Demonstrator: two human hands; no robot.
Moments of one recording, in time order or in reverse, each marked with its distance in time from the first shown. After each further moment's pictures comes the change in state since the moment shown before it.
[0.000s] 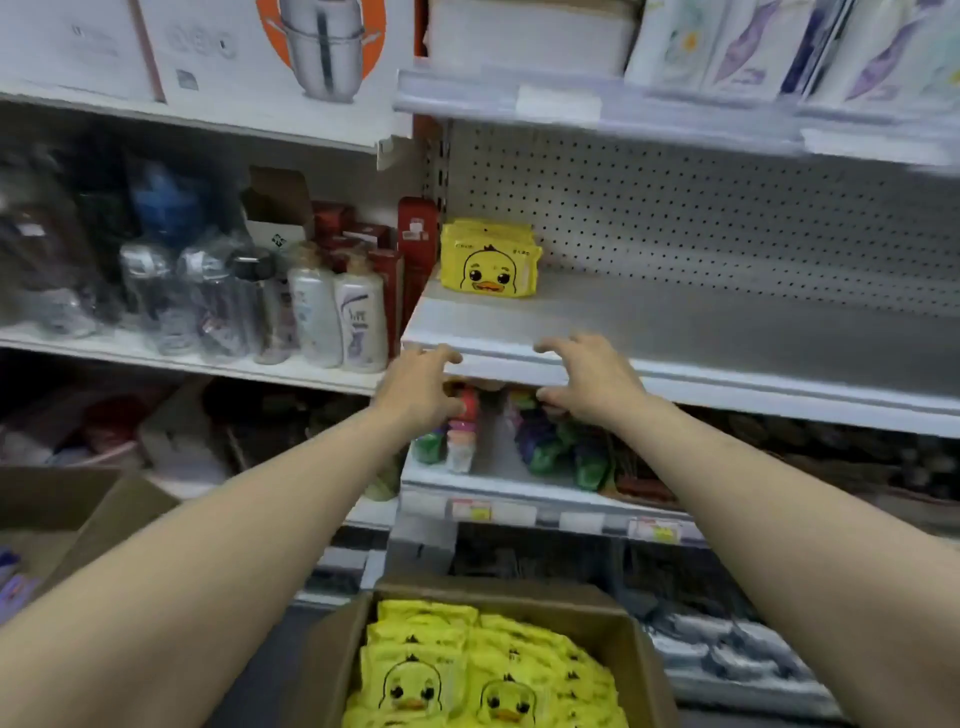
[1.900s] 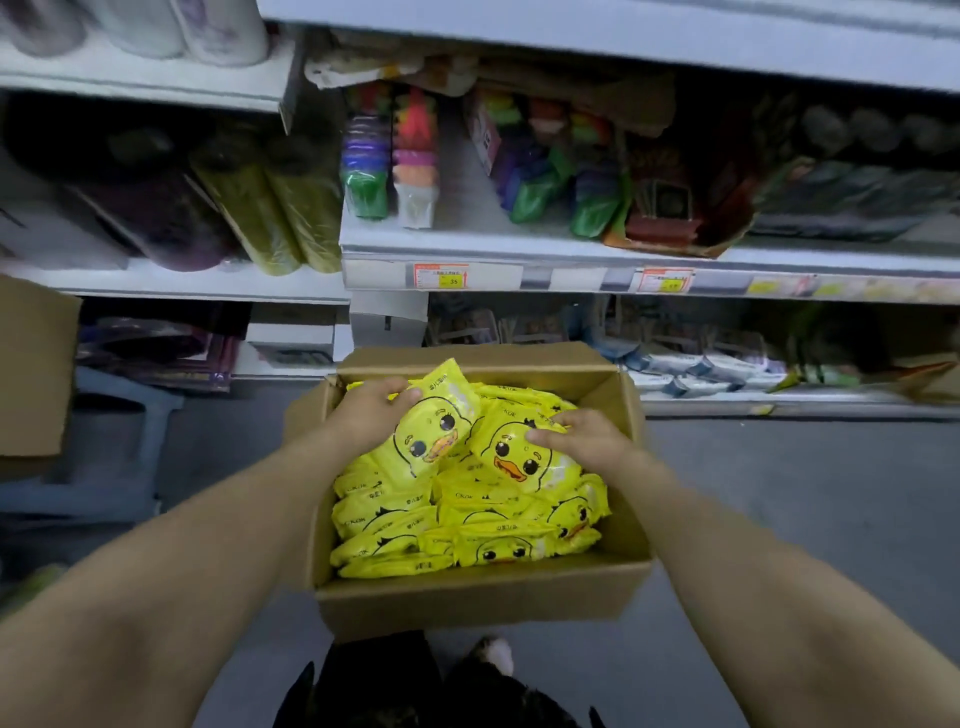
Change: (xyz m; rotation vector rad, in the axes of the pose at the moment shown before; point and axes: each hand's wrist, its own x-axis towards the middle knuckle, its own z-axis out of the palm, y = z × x) left_hand -0.123 -0.124 0.231 -0.280 -0.599 -0.390; right_hand -0.199 0.064 0.288 0.853 -0.690 0.803
